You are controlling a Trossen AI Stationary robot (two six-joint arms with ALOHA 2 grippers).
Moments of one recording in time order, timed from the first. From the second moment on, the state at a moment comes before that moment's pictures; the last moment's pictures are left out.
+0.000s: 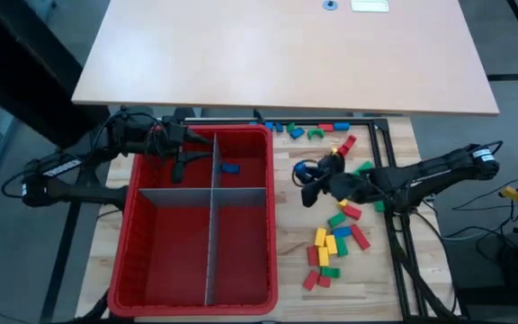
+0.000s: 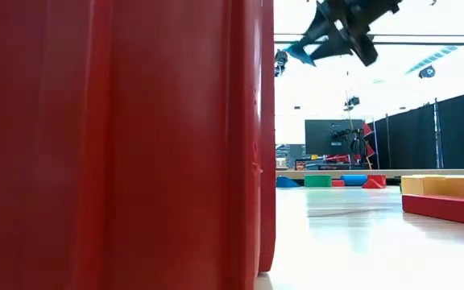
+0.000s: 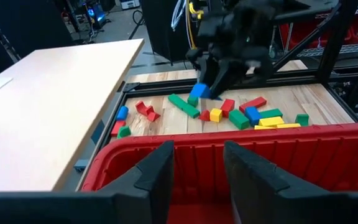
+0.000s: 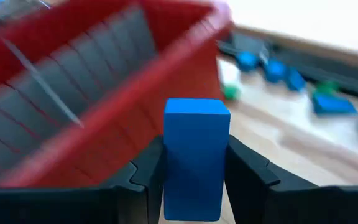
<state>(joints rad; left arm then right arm) 0.31 0.91 1.16 -0.58 0.19 0.20 0.17 1.17 0.86 -0.27 0.66 0.71</state>
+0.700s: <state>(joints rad) 0.31 0.93 1.16 -0.58 0.19 0.16 -0.08 1.30 0.88 0.27 0.37 0.45</state>
